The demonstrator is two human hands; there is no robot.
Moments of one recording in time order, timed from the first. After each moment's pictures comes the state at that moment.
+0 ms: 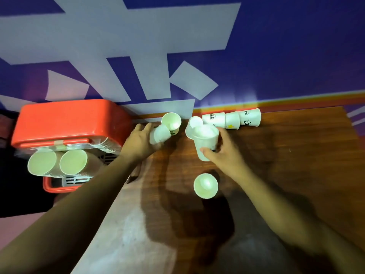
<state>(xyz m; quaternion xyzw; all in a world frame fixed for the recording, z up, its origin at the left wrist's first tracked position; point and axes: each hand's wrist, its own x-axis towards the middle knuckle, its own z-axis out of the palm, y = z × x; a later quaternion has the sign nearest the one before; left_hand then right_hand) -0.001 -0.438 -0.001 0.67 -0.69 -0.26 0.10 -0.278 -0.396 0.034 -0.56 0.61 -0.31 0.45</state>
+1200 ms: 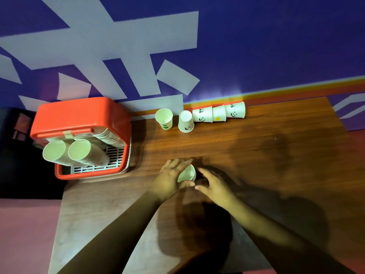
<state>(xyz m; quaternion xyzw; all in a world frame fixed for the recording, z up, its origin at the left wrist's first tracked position) -0.105 -0.289 -0.009 0.53 -0.77 -0.33 0.10 -0.315 -0.267 -0.033 -0.66 0.59 -0.14 0.44</state>
